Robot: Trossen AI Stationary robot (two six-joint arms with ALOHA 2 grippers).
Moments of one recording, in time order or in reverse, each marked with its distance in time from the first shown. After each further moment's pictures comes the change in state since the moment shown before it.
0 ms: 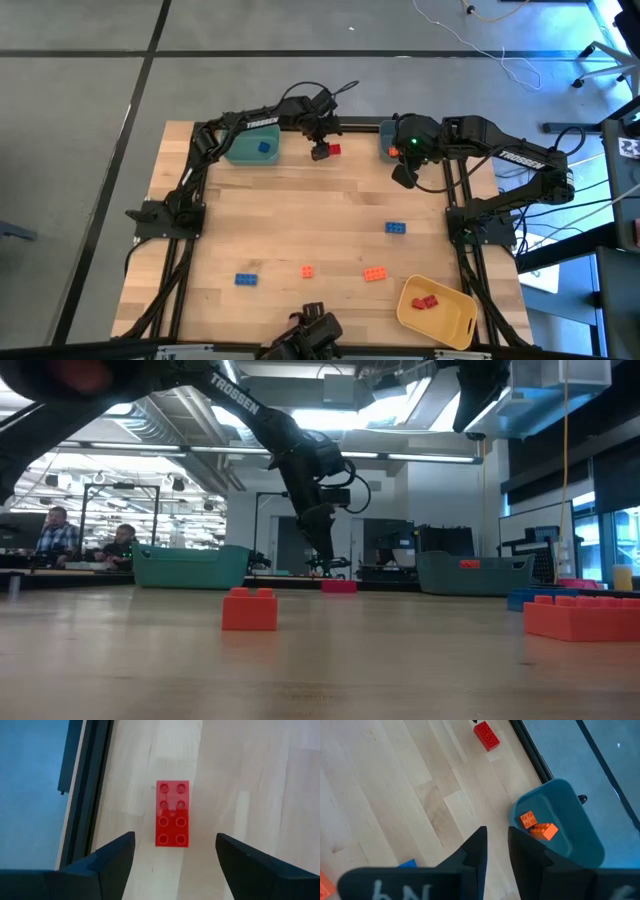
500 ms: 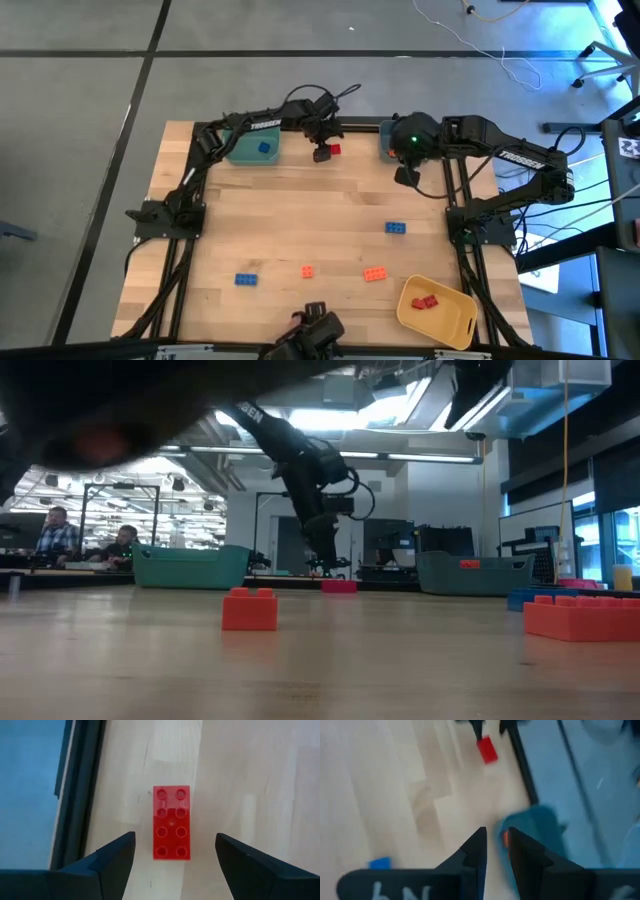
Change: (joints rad) left arm -0.001 0.041 0.001 0.043 0.002 0.012; right arm 0.000 0.000 0.000 0.062 0.016 -0.272
